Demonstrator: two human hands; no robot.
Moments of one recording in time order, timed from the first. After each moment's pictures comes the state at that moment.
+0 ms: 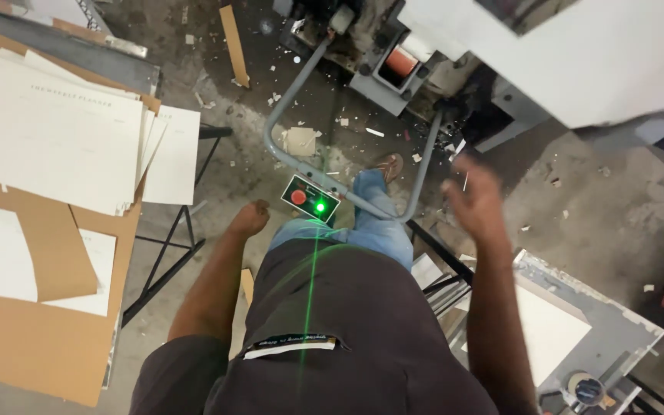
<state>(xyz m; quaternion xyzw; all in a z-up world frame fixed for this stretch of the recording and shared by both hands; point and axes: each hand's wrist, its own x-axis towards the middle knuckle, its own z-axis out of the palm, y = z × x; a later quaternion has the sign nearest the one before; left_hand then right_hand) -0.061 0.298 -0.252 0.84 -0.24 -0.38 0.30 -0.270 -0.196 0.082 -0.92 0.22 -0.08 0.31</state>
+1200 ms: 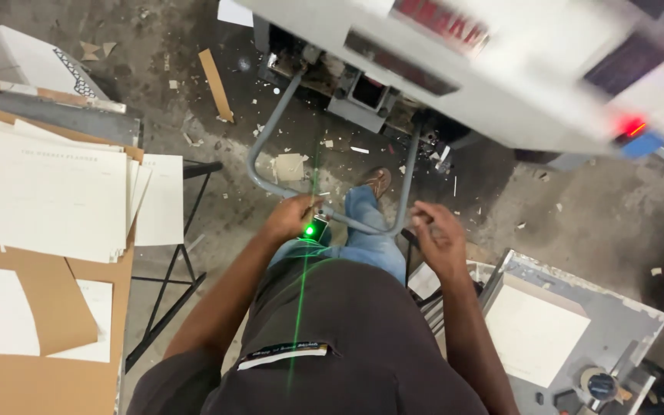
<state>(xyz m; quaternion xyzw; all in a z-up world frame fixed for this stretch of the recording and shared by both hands) -0.041 0.088 -0.026 0.74 -0.33 -0.46 0.37 -0.282 -0.139 0.104 -0.80 0.29 -0.19 0.49</state>
